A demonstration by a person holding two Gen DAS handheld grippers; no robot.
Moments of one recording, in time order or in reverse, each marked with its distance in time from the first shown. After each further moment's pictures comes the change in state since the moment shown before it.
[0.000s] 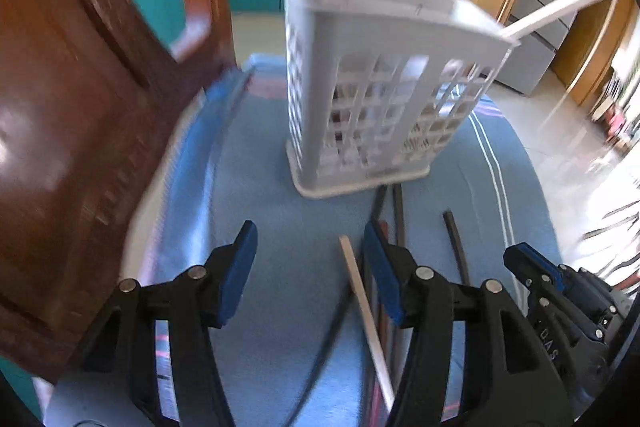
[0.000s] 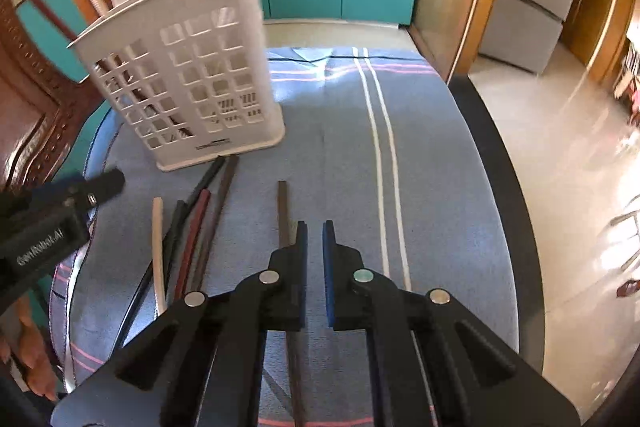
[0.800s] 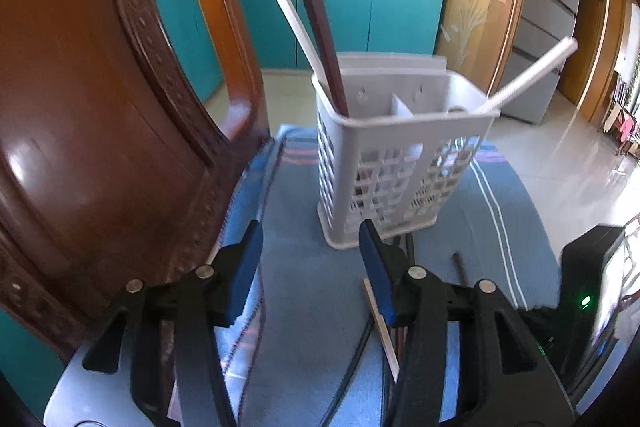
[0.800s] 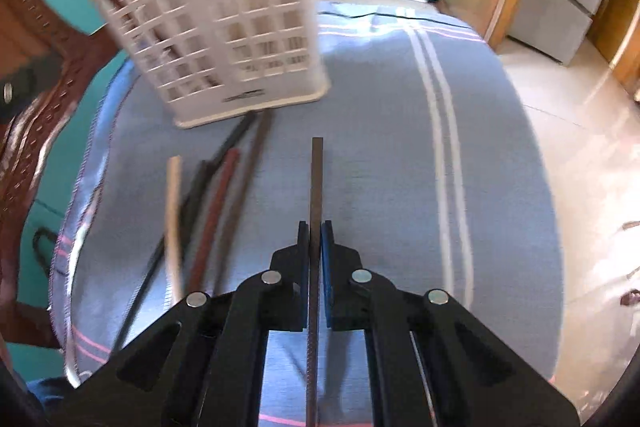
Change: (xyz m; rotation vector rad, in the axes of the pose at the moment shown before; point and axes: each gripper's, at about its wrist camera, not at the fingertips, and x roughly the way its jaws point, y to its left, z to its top) left arm -0.057 -0.004 0.006 0.061 -0.219 0.107; right arm 0.022 0.018 -0.002 -0.049 0.110 0.033
